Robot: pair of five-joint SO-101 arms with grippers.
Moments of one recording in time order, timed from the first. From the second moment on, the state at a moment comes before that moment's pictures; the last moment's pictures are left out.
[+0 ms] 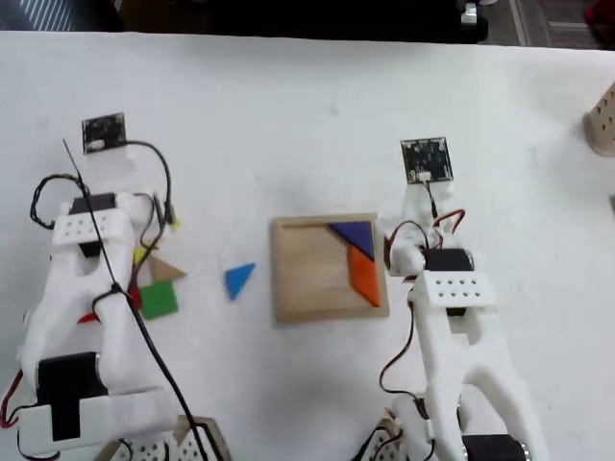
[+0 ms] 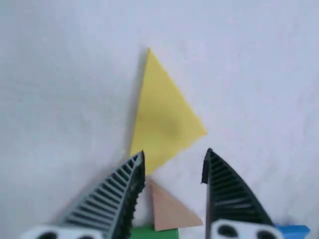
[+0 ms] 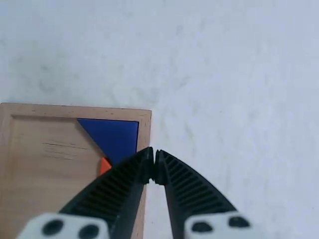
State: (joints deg) left arm -15.5 -6.8 36.6 47.9 4.1; right arm -6.2 -29.3 54.1 35.6 6.4
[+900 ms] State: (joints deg) left arm 7.7 -23.1 54.2 48.8 -13.9; right arm -6.4 -29.3 54.1 35.6 6.4
